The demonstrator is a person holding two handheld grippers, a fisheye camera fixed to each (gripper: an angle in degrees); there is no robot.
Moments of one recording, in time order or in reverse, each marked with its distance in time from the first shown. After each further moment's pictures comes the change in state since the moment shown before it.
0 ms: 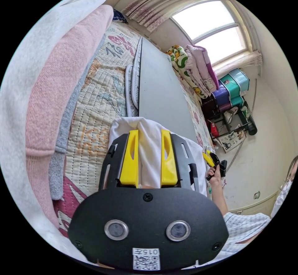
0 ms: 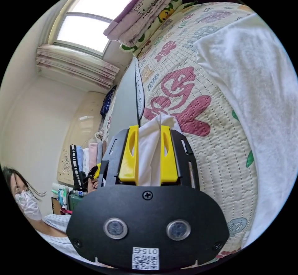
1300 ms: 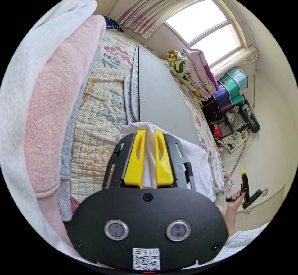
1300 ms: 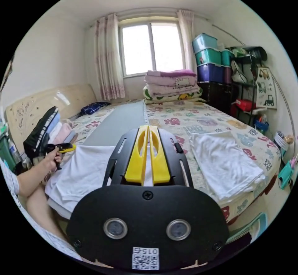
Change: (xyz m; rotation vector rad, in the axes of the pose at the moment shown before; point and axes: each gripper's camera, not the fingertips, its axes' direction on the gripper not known) left arm -0.032 -0.026 0.015 0.056 -0.013 0.048; right arm -0.287 0.334 -0.051 0.567 0.424 -0.733
